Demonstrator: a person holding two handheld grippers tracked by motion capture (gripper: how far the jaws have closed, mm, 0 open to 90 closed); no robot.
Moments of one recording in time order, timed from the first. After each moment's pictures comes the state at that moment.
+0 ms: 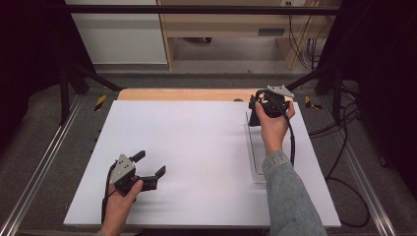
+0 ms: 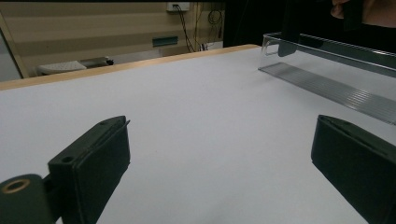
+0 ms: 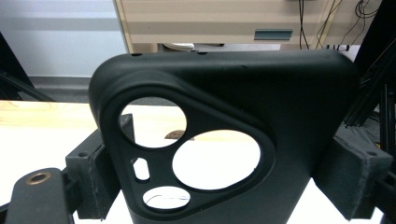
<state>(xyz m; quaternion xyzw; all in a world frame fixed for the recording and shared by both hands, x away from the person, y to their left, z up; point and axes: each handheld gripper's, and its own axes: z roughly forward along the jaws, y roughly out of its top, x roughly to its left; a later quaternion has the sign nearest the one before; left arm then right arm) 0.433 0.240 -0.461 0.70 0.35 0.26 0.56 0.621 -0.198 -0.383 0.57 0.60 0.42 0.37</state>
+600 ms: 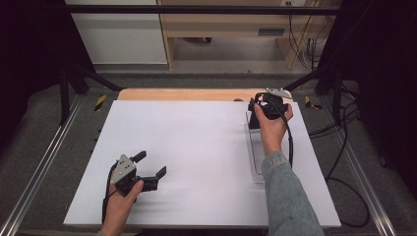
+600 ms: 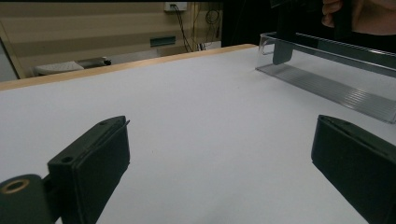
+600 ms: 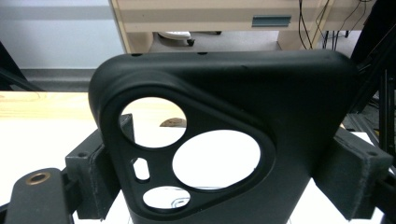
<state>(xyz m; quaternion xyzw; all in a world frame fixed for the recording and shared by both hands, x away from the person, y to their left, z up) 0.433 0.239 -0.461 0.70 0.35 0.26 0.56 0.628 -0.198 -0.398 0.59 0.60 0.40 0.36</state>
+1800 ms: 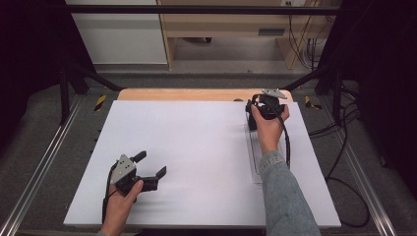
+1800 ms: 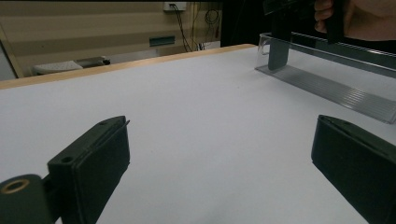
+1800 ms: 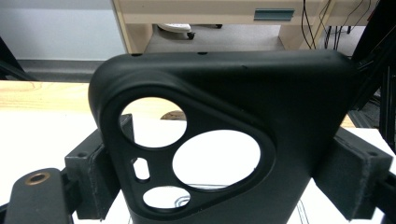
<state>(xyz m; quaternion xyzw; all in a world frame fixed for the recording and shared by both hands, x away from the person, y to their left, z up) 0.433 0.239 -0.461 0.70 0.35 0.26 0.56 0.635 -0.192 -0.407 0.59 0.61 0.39 0.36</state>
